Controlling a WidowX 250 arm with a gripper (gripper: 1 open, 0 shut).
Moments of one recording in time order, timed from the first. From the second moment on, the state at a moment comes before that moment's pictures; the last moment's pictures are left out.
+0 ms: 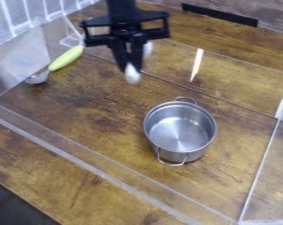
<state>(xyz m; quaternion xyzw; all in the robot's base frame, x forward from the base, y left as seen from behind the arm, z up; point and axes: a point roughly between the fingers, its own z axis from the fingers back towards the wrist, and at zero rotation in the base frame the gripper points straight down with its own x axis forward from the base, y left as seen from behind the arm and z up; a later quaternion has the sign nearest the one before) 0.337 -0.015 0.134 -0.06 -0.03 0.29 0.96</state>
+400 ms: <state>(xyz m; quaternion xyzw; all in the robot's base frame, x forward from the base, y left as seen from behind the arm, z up) 0.337 -0.074 0.124 -0.07 -0.05 0.31 0.95</state>
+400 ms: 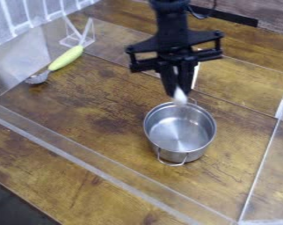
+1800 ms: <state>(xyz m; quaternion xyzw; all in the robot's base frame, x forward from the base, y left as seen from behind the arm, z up) 0.353 -0.049 0.095 -0.03 -0.07 0.45 0.89</state>
